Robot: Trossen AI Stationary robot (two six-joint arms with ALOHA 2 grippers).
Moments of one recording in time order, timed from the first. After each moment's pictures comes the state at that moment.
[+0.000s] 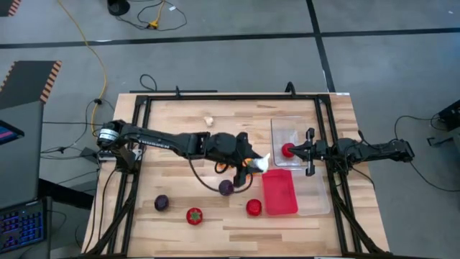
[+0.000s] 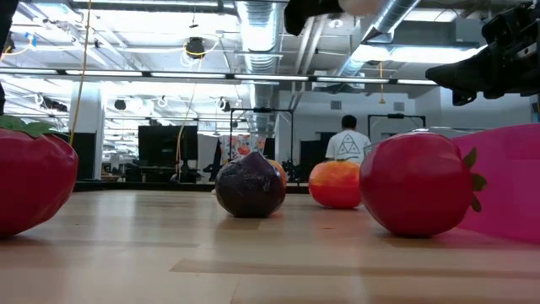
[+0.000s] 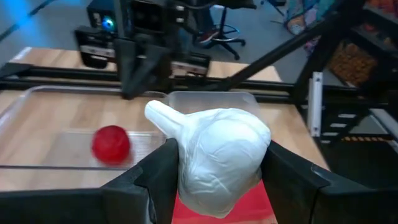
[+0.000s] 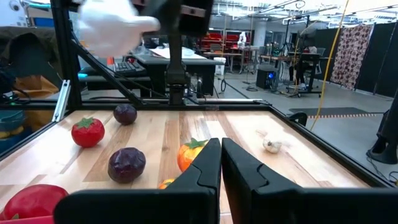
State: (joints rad) left arm -0.10 1.78 1.49 -0.08 0.02 -0.14; right arm 0.12 0.01 0.01 0.05 0.24 -0.05
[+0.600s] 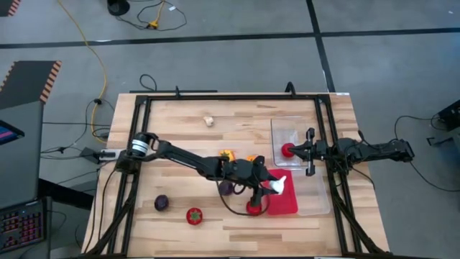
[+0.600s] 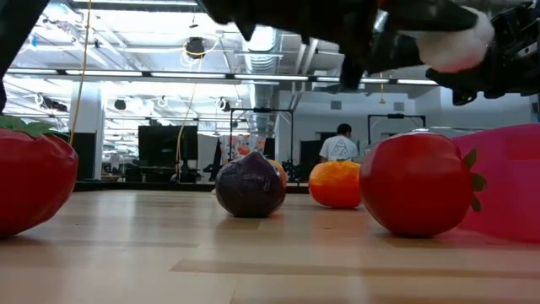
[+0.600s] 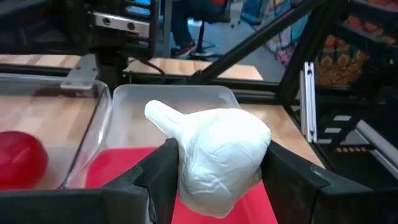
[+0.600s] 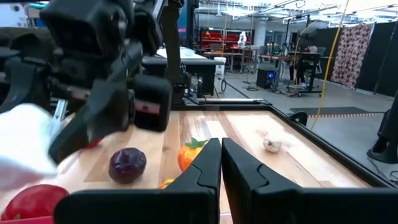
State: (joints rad) left arm -0.17 2.12 1.49 0.36 0.02 -0.17; right arm 0.12 0.01 0.01 0.06 0.24 -0.05
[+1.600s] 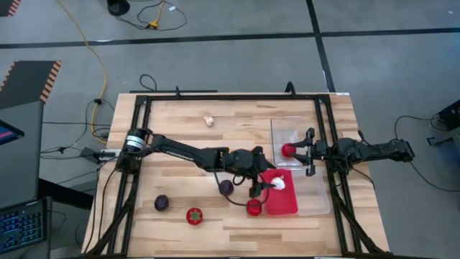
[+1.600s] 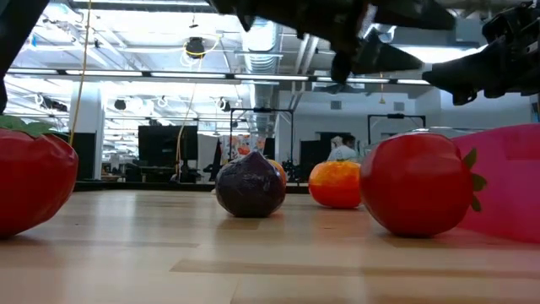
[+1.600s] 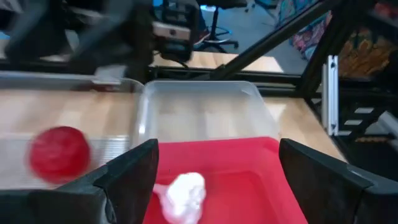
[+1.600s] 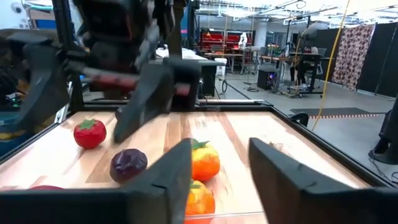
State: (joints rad) left arm -0.12 2.04 1.53 0.15 0.02 -0.11; right arm 0.12 0.01 0.01 0.07 0.23 -0.05
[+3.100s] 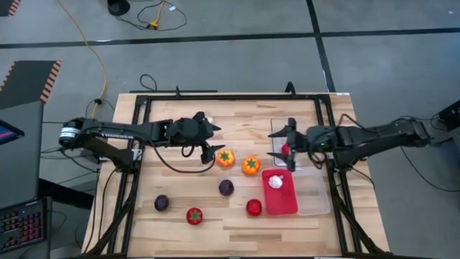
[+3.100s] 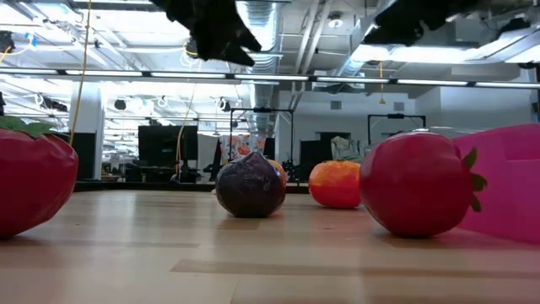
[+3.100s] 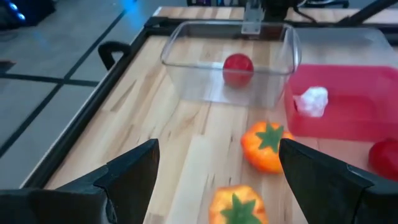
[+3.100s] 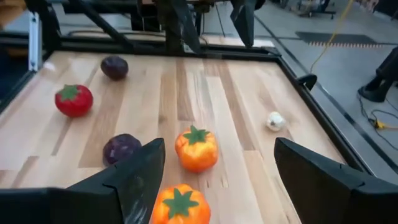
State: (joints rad) left arm 0.05 1.31 1.00 -0.20 -0.21 -0.03; right arm 0.11 0.91 0.75 -0.22 0.25 -0.03
